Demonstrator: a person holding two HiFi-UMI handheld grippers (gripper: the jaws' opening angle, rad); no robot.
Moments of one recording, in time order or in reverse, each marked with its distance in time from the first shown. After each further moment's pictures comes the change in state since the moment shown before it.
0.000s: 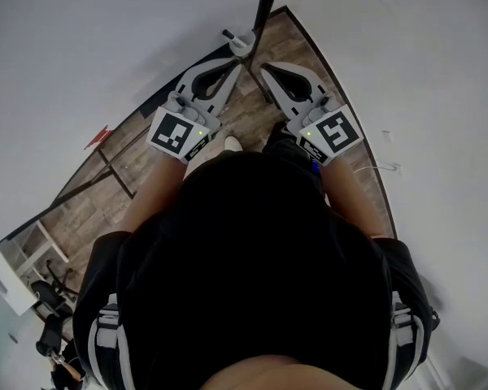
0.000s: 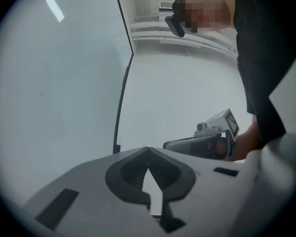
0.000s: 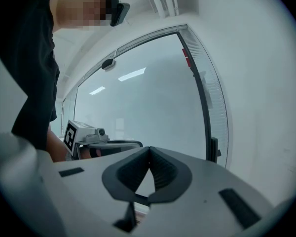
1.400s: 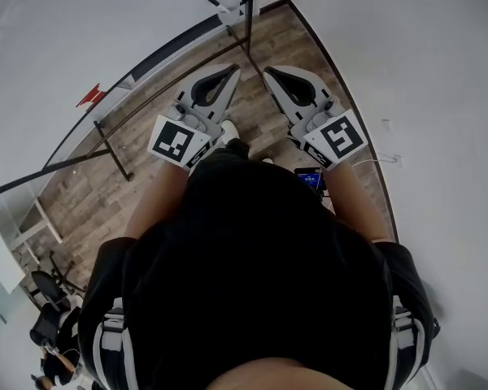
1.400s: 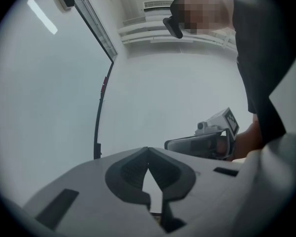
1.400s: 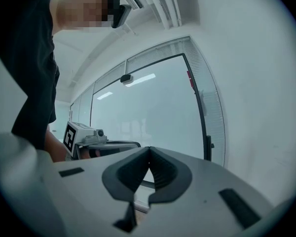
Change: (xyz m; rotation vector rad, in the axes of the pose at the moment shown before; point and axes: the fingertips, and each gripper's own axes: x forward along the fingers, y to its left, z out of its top) left arm -0.042 -0.165 0.003 0.051 0.010 0.068; right arm -0.153 0.076 -0.005 -0.001 -0.043 0.051
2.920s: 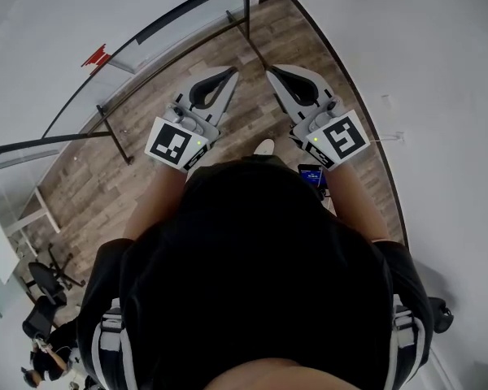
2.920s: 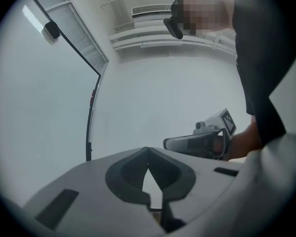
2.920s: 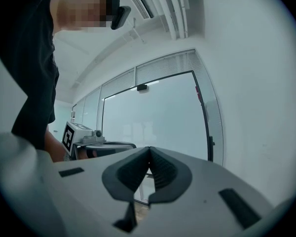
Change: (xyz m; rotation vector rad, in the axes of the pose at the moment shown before) left arm -0.118 -0.153 0.010 0.020 0.005 -0.018; right arm -0.124 0.142 0.001 -0.016 -0.042 -0.019
